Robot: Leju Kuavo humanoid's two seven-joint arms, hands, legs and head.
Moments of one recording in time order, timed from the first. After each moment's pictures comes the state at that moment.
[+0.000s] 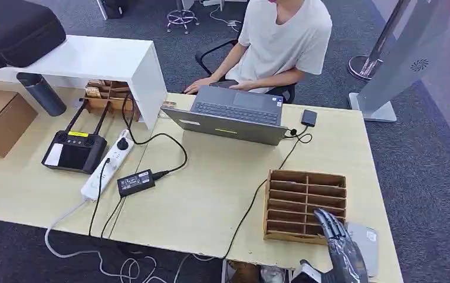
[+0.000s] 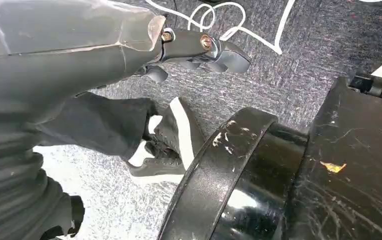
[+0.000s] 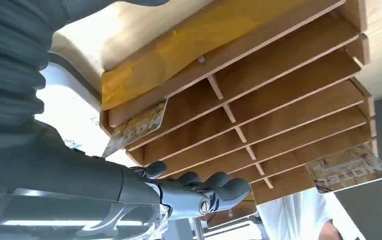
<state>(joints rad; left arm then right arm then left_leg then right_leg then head) -0.01 0.08 -0.85 -0.28 -0.30 0.20 -0.14 0.16 -0.44 0.53 -1.57 0.77 -0.54 -0.07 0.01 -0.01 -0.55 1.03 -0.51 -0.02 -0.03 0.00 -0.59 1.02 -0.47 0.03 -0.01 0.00</state>
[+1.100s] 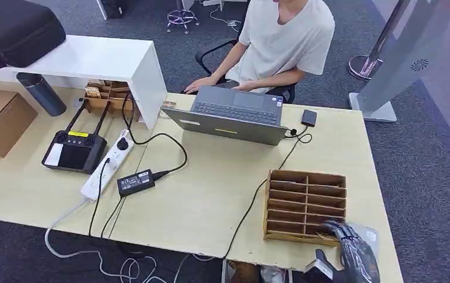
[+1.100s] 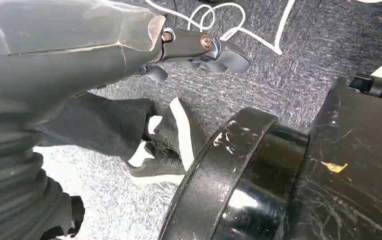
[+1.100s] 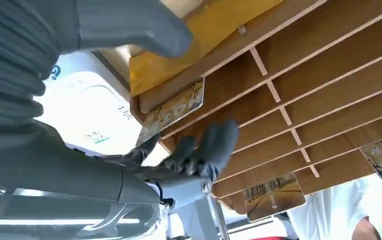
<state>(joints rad) 0.00 0.08 -0.85 -0.28 -0.30 0.21 -0.14 0.20 -0.44 0.46 -1.56 0.75 -0.55 -0.05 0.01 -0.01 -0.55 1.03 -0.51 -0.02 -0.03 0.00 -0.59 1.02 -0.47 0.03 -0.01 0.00</state>
